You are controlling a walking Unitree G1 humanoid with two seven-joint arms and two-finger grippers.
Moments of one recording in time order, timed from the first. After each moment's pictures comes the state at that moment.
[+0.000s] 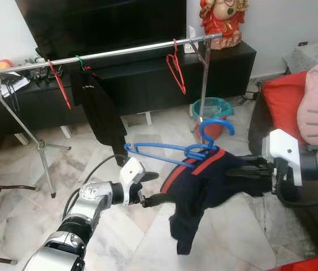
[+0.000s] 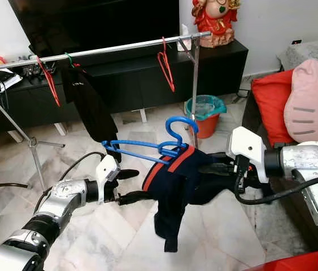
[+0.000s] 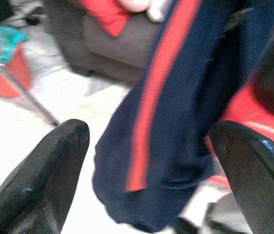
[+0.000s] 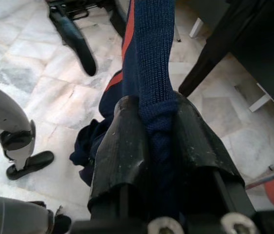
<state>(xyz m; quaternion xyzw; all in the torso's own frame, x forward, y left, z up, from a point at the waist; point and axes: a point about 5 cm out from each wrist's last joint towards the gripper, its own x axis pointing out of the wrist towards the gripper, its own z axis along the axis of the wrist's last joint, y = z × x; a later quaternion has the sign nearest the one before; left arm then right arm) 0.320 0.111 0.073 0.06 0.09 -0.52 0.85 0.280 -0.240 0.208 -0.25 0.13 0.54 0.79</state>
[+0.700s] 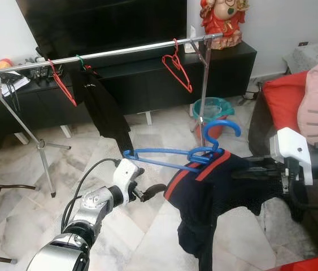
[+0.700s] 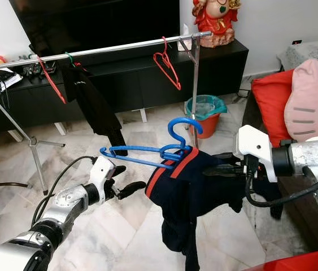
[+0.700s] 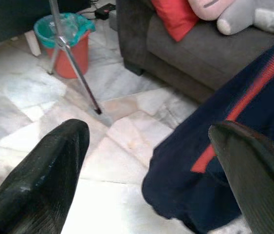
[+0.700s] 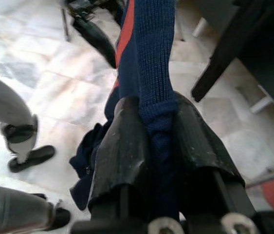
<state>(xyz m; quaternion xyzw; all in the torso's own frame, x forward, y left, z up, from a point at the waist) 0.319 0.122 0.052 0.00 0.11 -0.40 0.91 0.278 -0.244 0.217 -0.27 0.13 0.54 0.78</state>
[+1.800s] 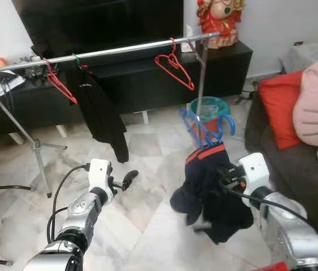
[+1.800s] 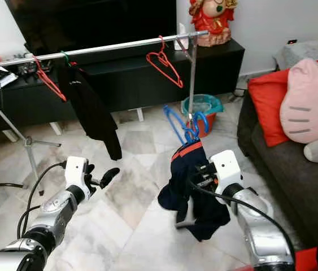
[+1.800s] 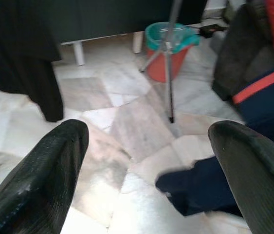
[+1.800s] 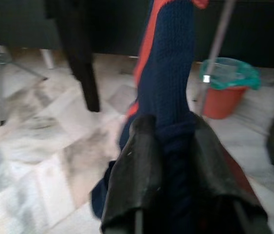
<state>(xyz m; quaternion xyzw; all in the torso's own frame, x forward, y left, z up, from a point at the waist) 0.321 0.169 0.041 -0.05 0.11 -0.13 0.98 0.281 -0.202 0.099 -0.09 0.12 0.13 0.98</state>
